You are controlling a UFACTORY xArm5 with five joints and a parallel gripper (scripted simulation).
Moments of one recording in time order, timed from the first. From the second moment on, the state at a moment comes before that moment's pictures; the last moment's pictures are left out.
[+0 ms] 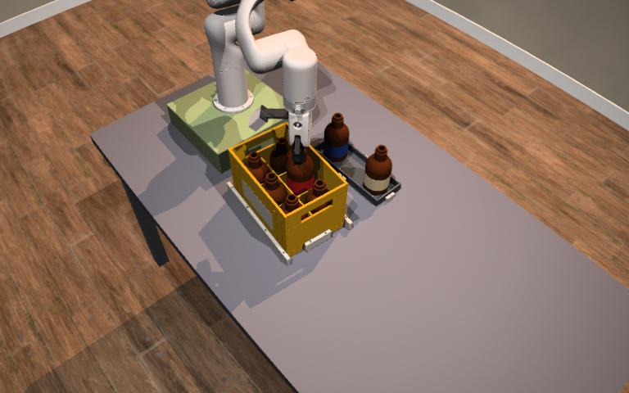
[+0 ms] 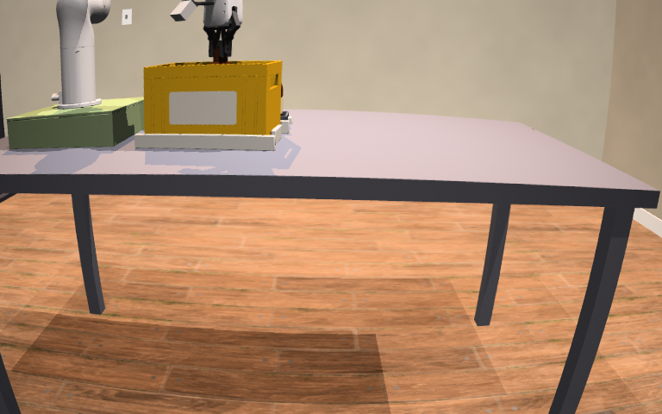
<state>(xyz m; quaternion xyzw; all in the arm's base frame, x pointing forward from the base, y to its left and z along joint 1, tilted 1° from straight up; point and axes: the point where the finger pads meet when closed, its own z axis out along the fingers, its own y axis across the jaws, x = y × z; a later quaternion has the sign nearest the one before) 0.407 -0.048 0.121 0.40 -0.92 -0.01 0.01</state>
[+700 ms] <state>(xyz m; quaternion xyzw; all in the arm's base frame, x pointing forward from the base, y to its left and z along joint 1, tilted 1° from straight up) 0.407 -0.048 0.100 0.40 -0.92 -0.01 0.01</state>
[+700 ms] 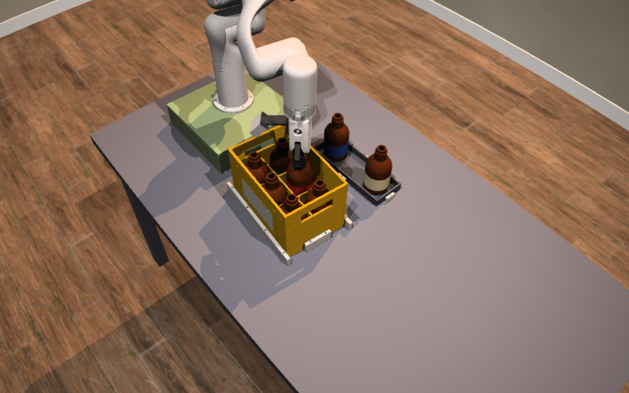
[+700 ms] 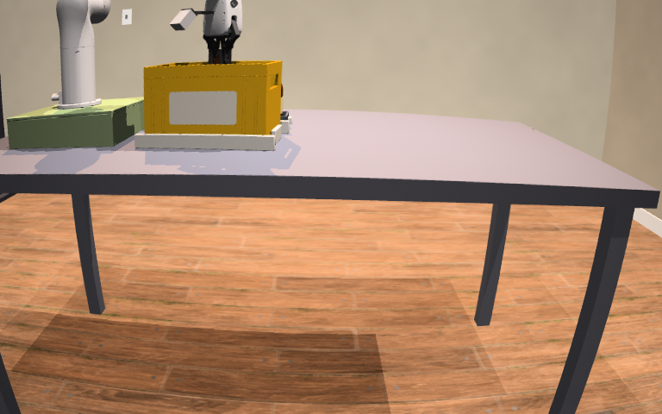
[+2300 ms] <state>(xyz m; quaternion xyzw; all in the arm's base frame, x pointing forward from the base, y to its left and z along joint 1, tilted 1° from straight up) 0.407 -0.048 0.092 0.40 -0.92 -0.01 0.01</state>
